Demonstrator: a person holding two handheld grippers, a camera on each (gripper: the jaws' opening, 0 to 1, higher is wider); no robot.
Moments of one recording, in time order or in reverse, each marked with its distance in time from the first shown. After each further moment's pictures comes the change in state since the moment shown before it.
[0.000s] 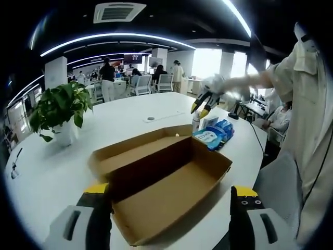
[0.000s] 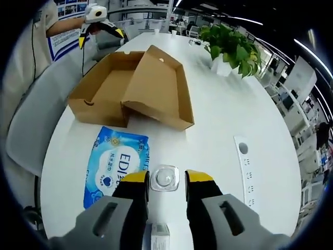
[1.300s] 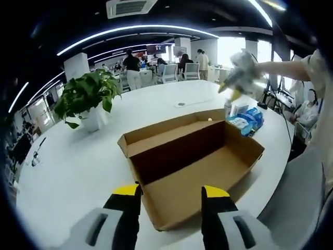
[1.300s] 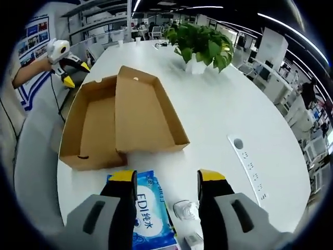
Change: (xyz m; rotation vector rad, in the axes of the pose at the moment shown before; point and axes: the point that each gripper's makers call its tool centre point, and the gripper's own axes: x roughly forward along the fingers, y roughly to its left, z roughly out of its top) left arm -0.010 0.048 -0.033 -0.033 0.106 0.261; right arm 0.009 0.005 0.062 0.305 -0.015 -0.148
